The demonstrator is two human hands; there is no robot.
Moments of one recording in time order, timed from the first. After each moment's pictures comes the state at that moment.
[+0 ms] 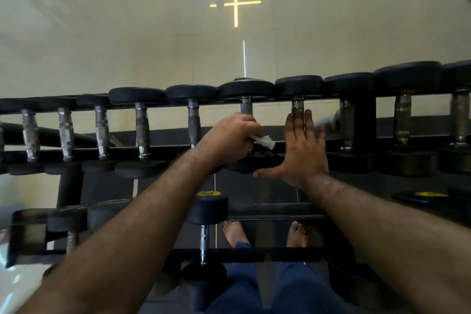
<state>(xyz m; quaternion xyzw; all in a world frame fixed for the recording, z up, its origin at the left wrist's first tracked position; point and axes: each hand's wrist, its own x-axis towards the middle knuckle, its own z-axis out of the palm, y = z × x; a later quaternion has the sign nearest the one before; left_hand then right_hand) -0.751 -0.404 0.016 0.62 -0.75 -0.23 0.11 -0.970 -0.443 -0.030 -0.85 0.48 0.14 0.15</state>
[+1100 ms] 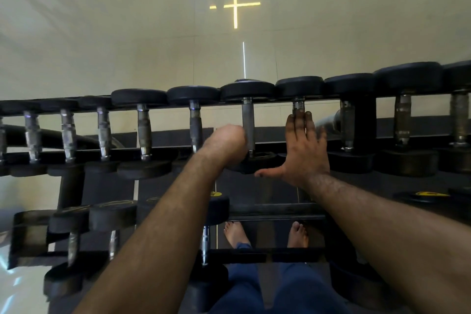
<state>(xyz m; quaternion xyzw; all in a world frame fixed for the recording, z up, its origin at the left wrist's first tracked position) -0.763 -0.410 0.027 0.76 -0.54 -0.35 -0.11 -0.969 -0.442 -0.029 -0.85 0.49 0.15 0.13</state>
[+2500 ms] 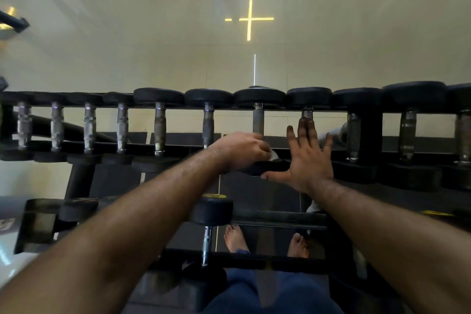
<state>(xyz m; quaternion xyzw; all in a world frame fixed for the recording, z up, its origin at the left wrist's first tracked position) -0.737 -0.397 -0.012 0.45 -0.89 -0.12 0.00 -0.966 -0.441 -0.024 -0.86 0.46 0.18 0.10</state>
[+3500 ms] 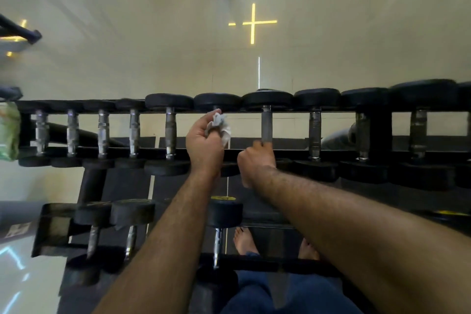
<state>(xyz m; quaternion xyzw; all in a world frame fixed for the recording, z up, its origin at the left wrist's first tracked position) -0.727 -0.345 0.027 0.71 -0.11 -0.31 0.61 -0.831 -0.391 0.013 -0.90 0.31 0.31 0.06</state>
